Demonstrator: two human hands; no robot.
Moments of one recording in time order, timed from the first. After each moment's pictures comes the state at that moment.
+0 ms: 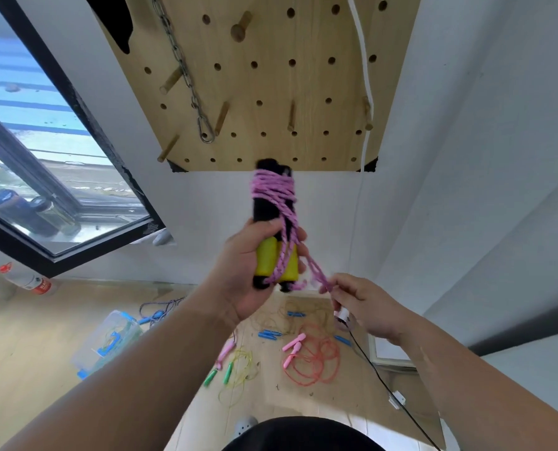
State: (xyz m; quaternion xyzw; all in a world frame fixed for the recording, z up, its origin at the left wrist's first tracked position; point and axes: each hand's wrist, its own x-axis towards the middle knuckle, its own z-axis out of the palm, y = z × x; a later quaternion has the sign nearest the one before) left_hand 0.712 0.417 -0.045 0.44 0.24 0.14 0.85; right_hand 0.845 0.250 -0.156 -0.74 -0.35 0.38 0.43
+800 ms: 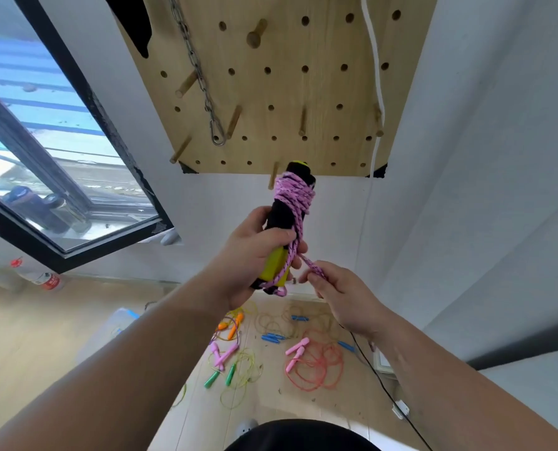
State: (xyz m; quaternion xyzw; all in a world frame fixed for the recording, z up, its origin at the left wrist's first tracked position) left_hand 0.700 0.433 -0.033 0.60 0.24 0.13 0.75; right_hand 0.820 0.292 -0.137 -0.72 -0.40 0.31 0.47
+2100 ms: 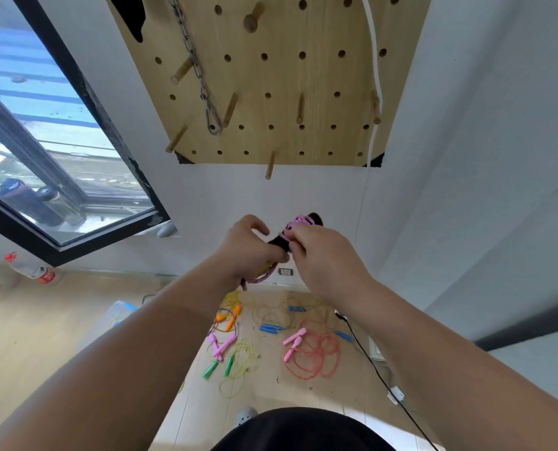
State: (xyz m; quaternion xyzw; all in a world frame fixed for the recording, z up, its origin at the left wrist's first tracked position) left_hand 0.711 0.459 -0.078 0.74 0.41 0.06 0.53; right_hand 0.799 0.322 -0.083 -0.82 -0.49 0.06 0.29
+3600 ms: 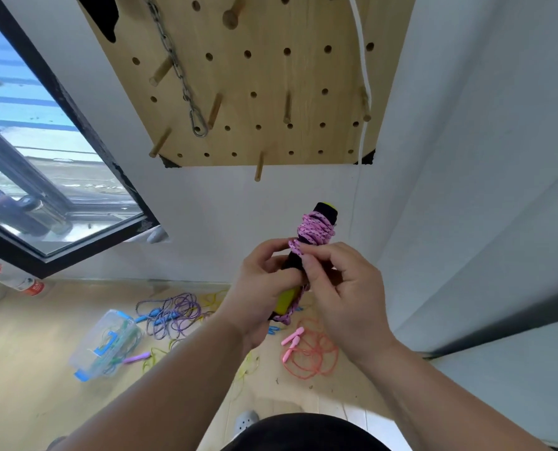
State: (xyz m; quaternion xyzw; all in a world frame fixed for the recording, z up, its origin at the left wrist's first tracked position) left_hand 0.697 0.395 -0.079 0.56 0.29 0.13 0.77; right_hand 0.771 0.280 -0.088 -0.71 -0.34 0.02 0.62
